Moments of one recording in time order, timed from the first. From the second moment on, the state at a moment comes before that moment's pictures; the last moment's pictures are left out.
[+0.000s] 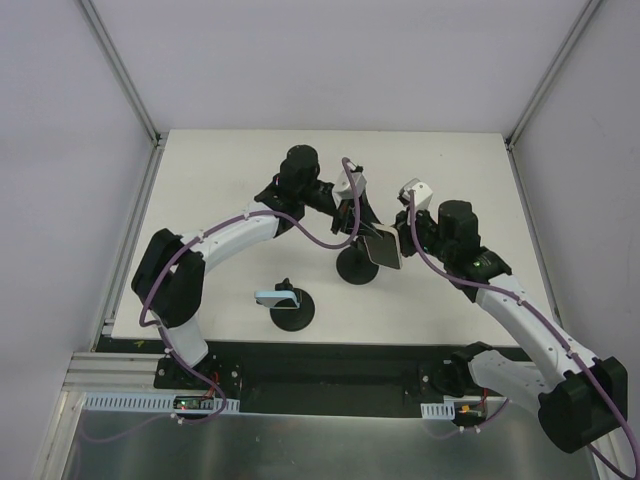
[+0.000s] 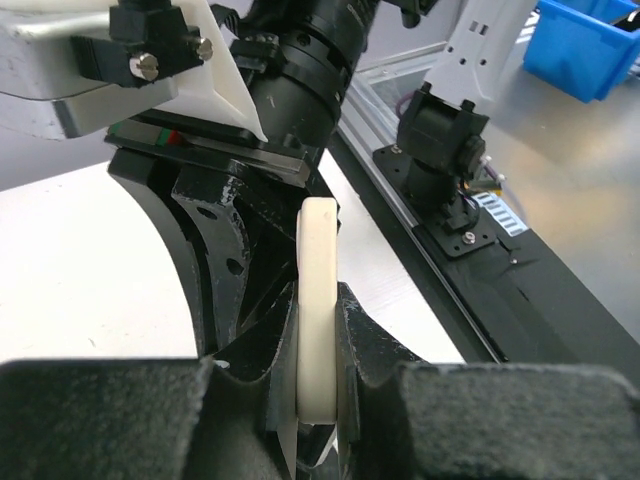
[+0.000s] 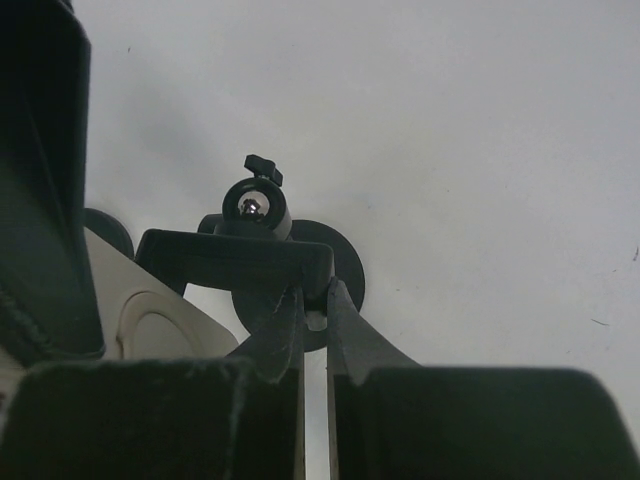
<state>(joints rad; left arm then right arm) -0.67 1.73 1.31 0.38 1.31 0.03 0.45 1.00 0.75 -0.16 -0.31 -0.06</state>
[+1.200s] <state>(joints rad) -0.89 1.49 1.21 -0.07 0.08 -0.03 0.88 1.01 0.71 -0.09 0.62 0.14</state>
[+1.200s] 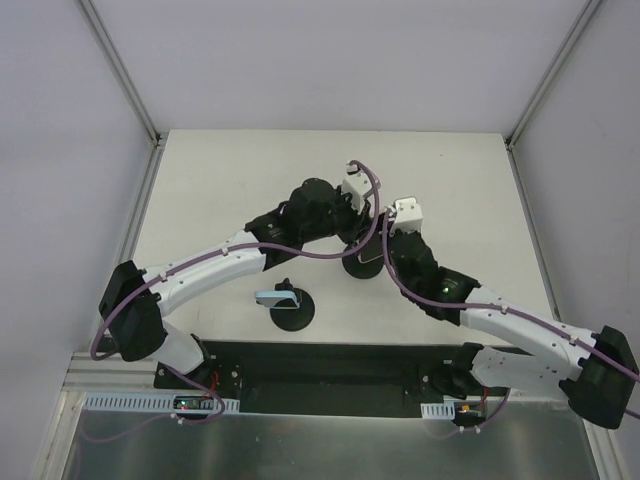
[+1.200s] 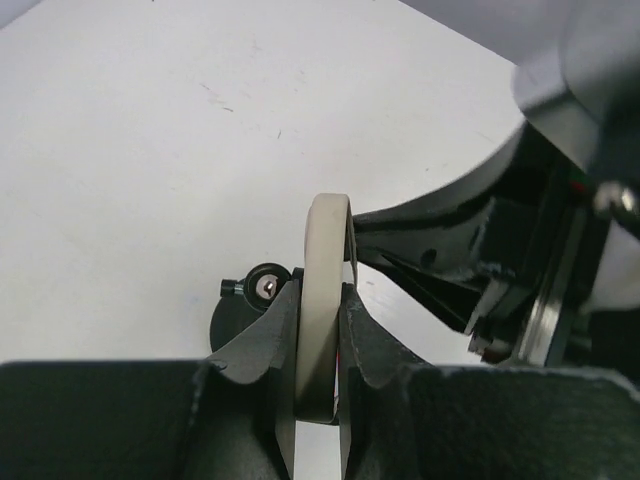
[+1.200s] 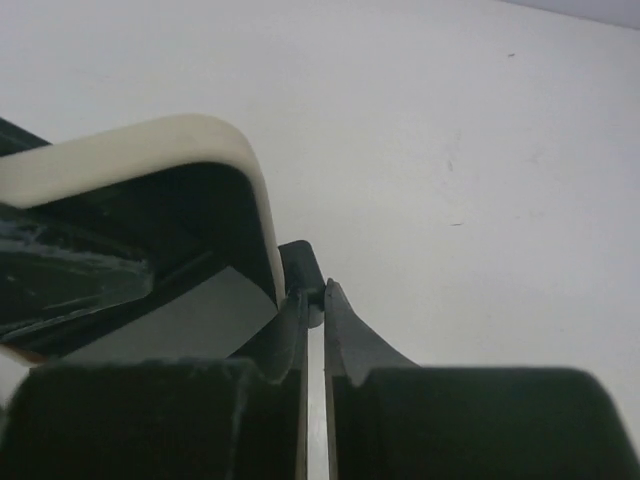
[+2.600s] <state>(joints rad) -0.81 1.32 1.14 -0.30 0.99 0.05 0.85 0.58 0.60 -0.40 0.30 0.23</state>
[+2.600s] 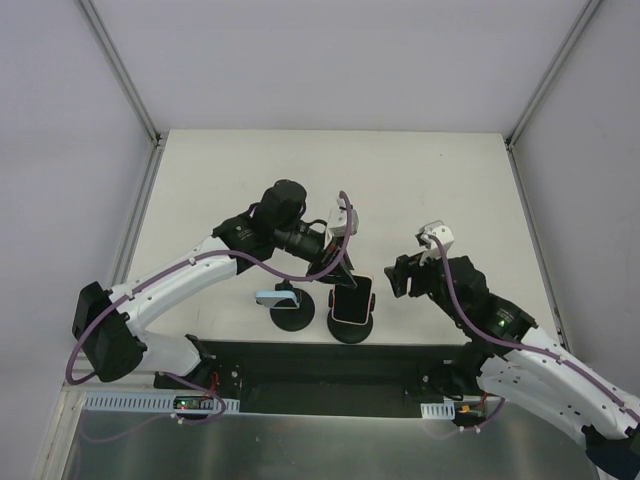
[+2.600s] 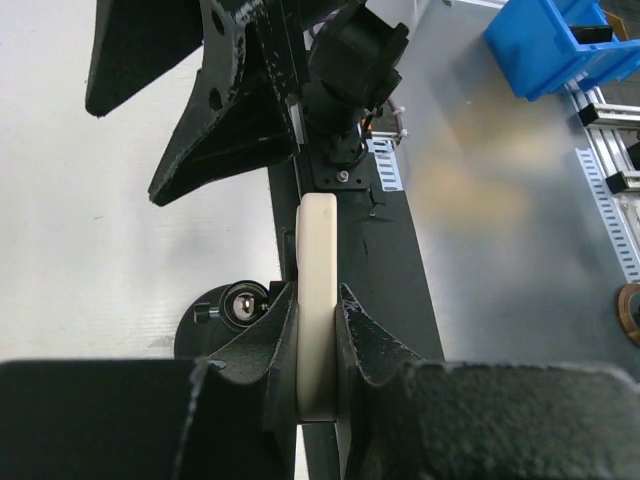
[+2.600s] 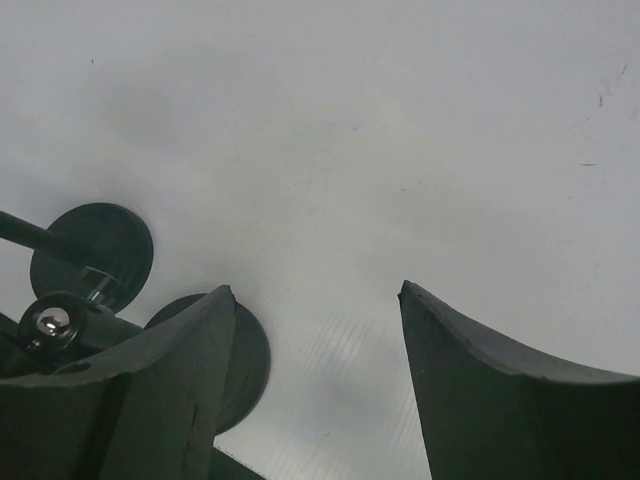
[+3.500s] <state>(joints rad) -0.91 1.18 1.09 -0.24 0.64 0.03 0.85 0.47 0.57 -0.51 0.32 0.28</state>
